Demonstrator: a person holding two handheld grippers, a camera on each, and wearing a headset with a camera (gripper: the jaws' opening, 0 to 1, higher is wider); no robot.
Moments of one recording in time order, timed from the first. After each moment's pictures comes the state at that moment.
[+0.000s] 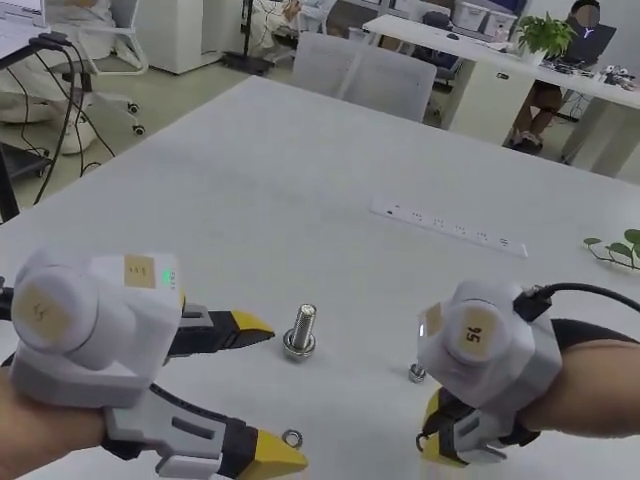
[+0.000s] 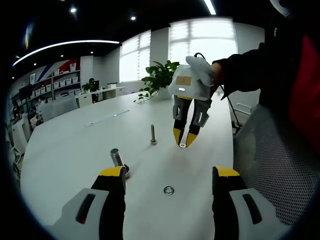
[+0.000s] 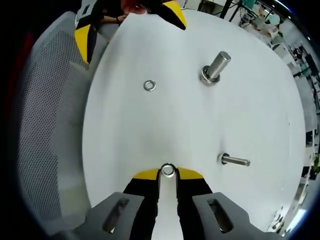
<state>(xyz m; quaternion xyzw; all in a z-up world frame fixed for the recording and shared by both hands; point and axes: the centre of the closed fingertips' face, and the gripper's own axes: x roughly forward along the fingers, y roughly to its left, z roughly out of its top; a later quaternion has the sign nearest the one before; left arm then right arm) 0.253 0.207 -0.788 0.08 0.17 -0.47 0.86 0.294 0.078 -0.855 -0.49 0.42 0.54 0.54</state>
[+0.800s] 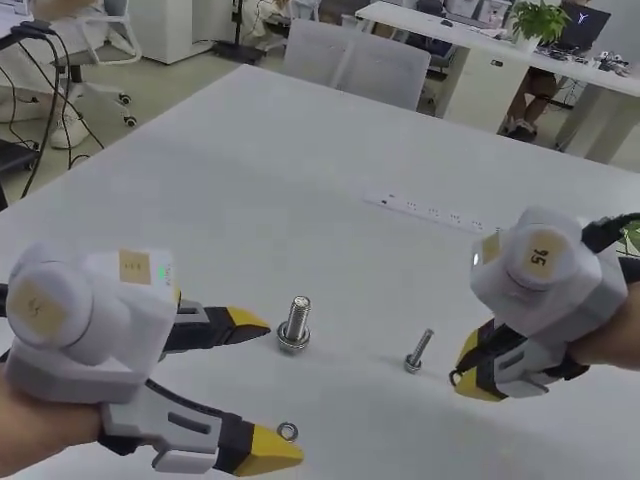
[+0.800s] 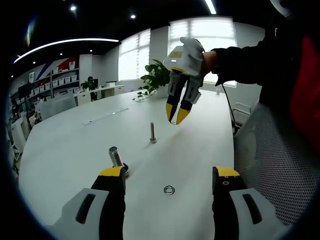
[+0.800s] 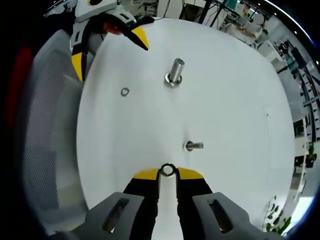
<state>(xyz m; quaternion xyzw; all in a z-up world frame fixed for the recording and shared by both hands) 0.258 0.203 -0.793 0.08 0.18 -0.47 0.86 0.336 0.062 -0.806 -0.48 0.40 0.51 0.59</state>
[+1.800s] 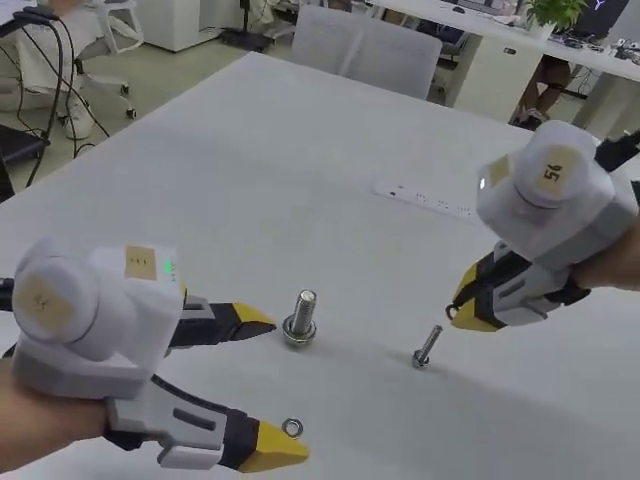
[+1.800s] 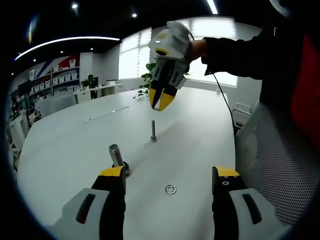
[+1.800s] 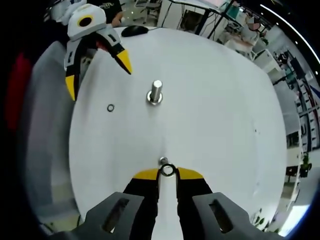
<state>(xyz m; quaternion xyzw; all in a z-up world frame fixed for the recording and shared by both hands) 0.258 0.203 -0.798 0.07 0.19 -0.47 0.86 0.366 0.090 -0.782 -0.49 0.37 0.52 0.59</state>
